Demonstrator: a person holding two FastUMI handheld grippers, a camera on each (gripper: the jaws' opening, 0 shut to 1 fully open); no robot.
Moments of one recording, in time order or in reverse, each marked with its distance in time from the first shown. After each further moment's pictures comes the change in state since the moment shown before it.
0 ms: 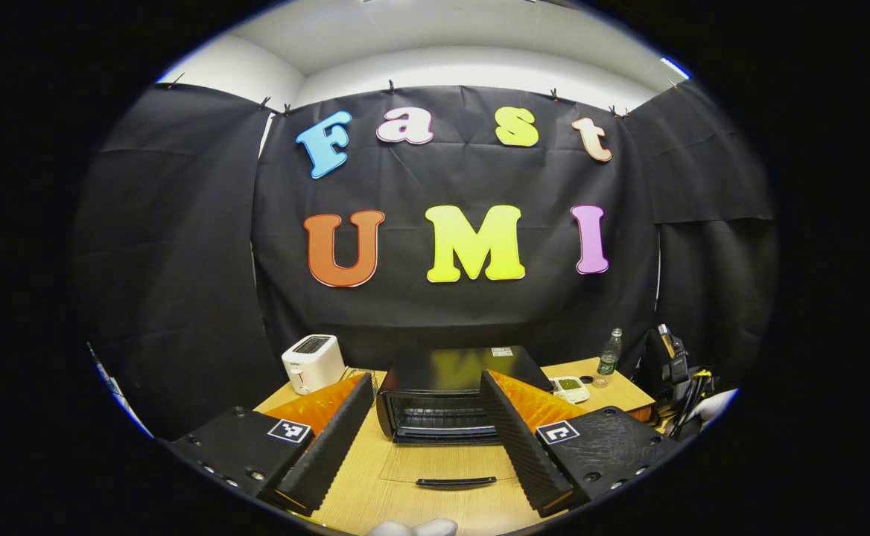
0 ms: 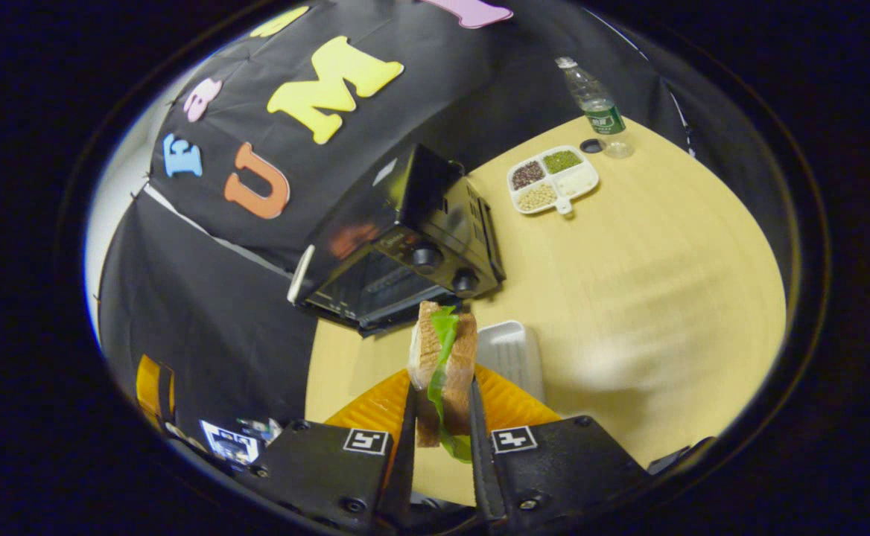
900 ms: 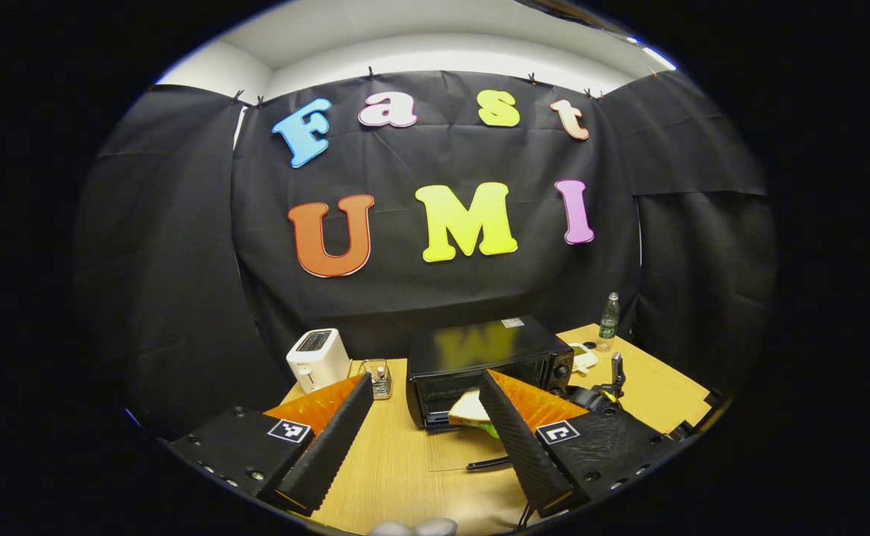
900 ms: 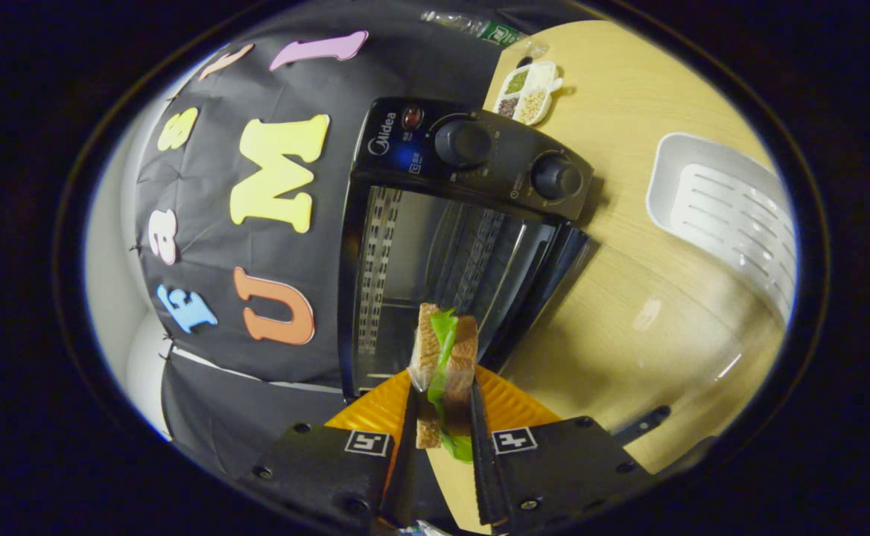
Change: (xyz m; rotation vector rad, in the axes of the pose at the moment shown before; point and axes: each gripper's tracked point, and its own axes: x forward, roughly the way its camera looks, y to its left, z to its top) left arm 0.002 0.064 -0.030 0.089 0.080 -0.115; right arm 0.201 0.093 -0.018 0.536 -0.385 0.198
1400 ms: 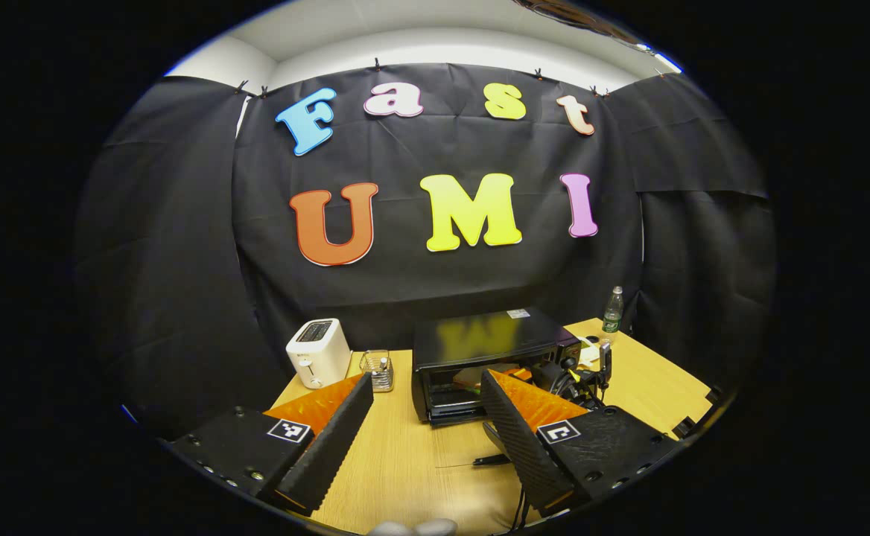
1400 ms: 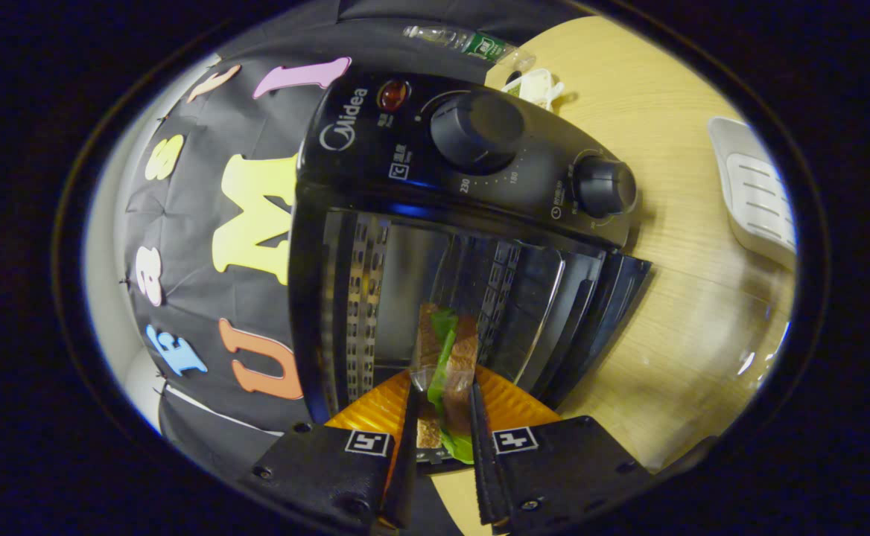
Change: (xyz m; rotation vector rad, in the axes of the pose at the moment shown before) left arm 0.006 0.018 -0.017 -0.020 0.032 0.011; right arm 0.074 -0.002 0.041 0.034 -0.194 -0.035
